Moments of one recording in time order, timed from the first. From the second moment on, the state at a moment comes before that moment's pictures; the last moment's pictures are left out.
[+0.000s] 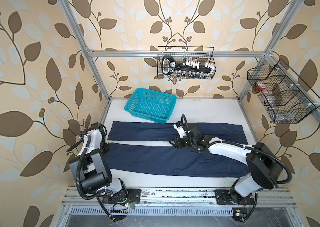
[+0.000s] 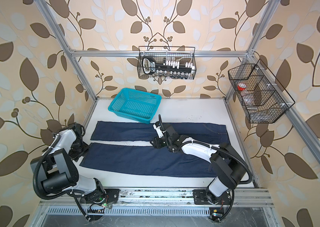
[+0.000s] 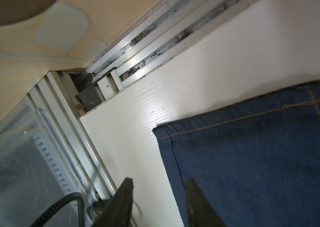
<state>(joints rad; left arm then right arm) 0.47 1.47 0.99 -1.09 -0.32 -0.63 0.71 1.55 0.91 -0.06 -0.17 0.35</state>
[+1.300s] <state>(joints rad) 0.24 1.65 0.93 -0.88 0.01 -0.71 0.43 1.27 0.49 -0.26 -0.01 0.69</state>
